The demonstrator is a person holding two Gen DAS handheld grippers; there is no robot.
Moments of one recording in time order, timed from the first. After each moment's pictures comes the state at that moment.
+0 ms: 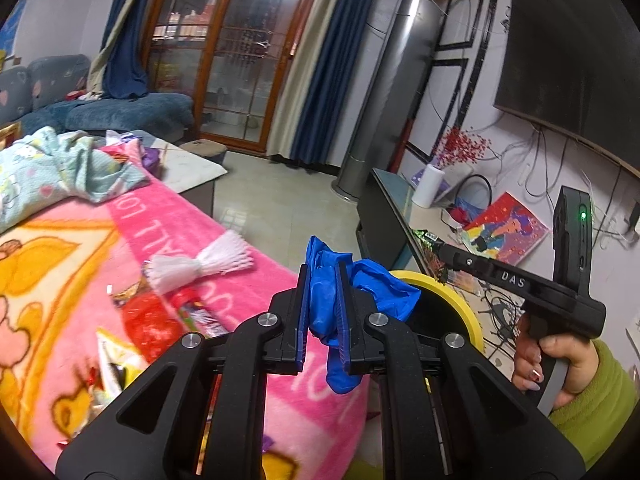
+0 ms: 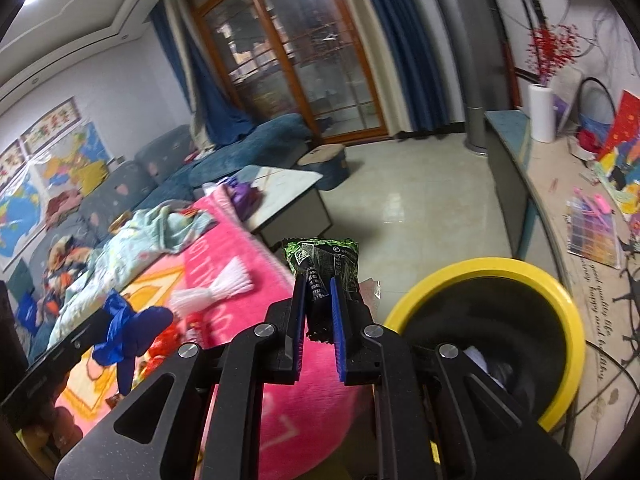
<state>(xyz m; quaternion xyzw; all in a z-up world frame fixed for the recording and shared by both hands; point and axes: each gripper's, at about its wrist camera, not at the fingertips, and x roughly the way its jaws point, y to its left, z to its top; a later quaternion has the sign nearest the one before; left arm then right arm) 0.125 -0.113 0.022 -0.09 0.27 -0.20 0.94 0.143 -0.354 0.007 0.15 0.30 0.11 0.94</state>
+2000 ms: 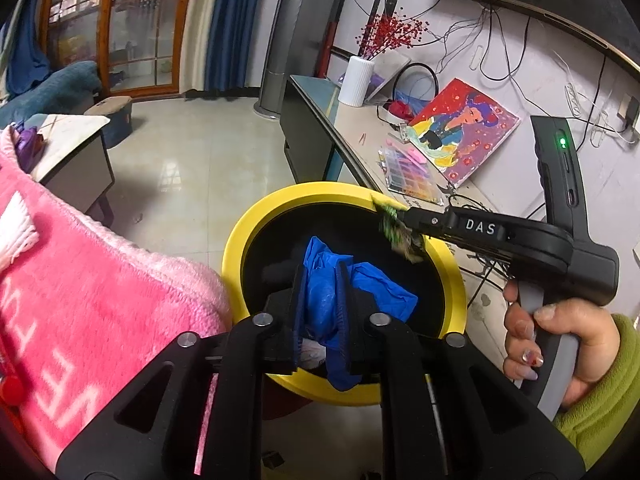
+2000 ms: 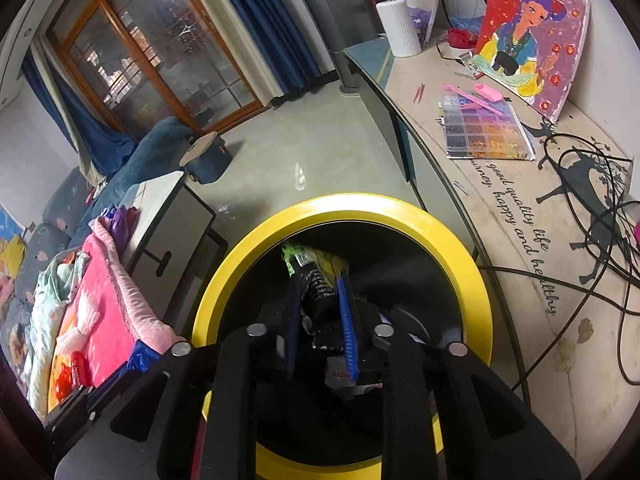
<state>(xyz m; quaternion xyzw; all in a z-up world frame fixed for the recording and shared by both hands) 0.193 -0.295 -0.071 0.01 0.38 -0.32 0.87 0.161 -0.505 -0.102 0.26 0.38 -0.07 0.89</state>
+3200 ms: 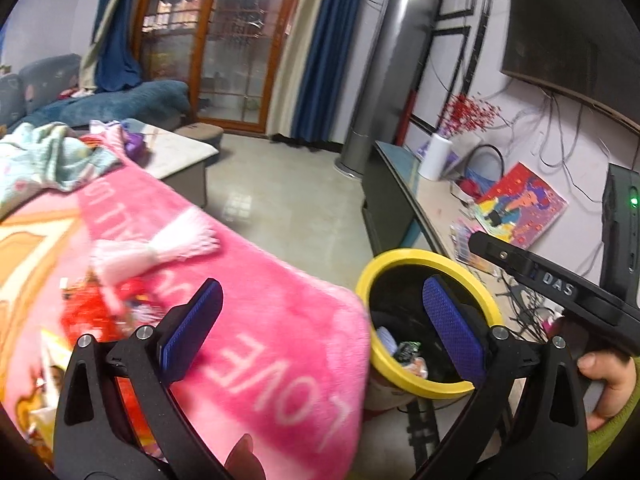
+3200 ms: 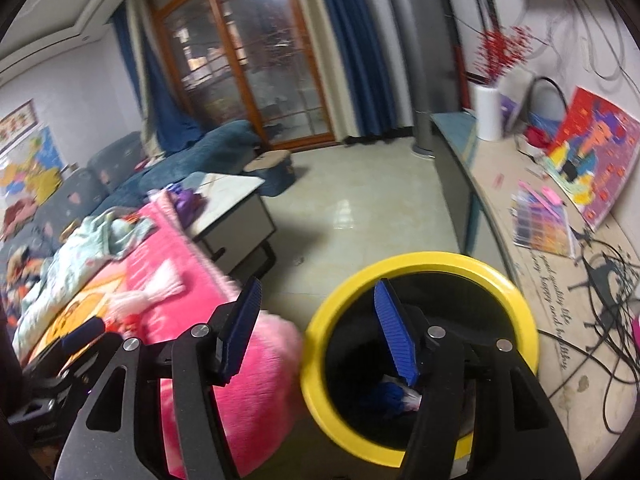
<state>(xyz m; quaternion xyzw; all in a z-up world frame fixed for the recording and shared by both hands) 0.158 -0.160 -0.015 -0.06 0.30 -0.18 0.93 0.136 -0.384 -0.015 0.13 0.30 0.03 0.94</state>
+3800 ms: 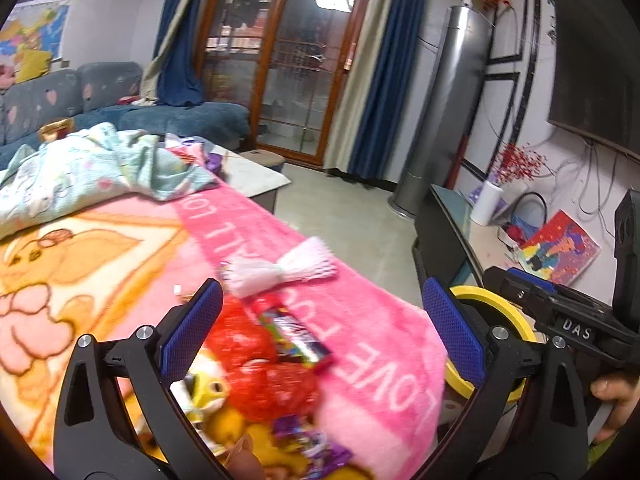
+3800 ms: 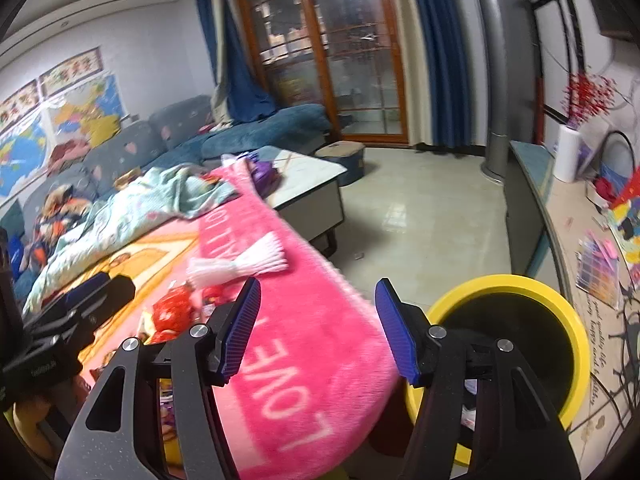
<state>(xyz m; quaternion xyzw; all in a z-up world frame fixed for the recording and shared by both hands) 0.128 -0.061 0.006 -0.09 0.26 -0.08 0.96 0.137 -0.272 0.007 0.05 0.30 0.14 0.94</state>
